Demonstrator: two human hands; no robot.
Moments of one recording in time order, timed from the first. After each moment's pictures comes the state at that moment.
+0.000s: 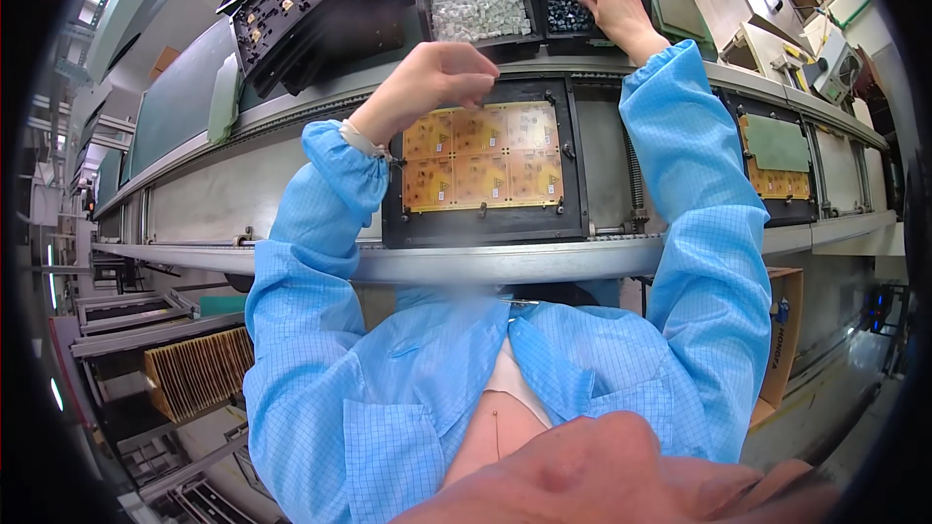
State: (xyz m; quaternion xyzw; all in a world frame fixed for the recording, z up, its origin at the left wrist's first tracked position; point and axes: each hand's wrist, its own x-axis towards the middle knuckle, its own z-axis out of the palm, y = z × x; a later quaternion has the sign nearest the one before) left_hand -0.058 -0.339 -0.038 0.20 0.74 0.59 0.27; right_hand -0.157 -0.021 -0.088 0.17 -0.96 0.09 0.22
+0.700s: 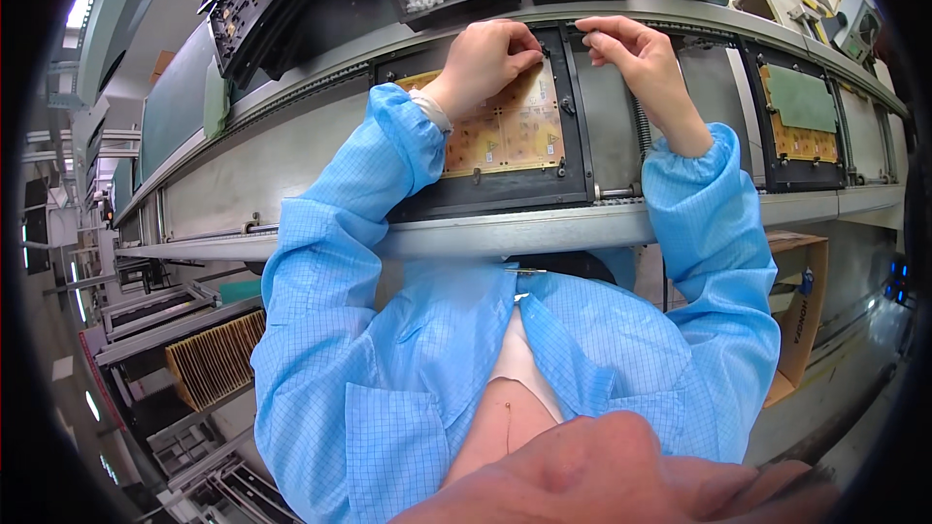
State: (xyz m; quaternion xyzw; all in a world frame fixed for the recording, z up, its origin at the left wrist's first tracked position) left_hand -0.049 -0.285 -0.085 0.31 0.89 0.34 0.02; right_hand 0.011 -0.060 -0.085 0.08 -0.72 0.69 0.02
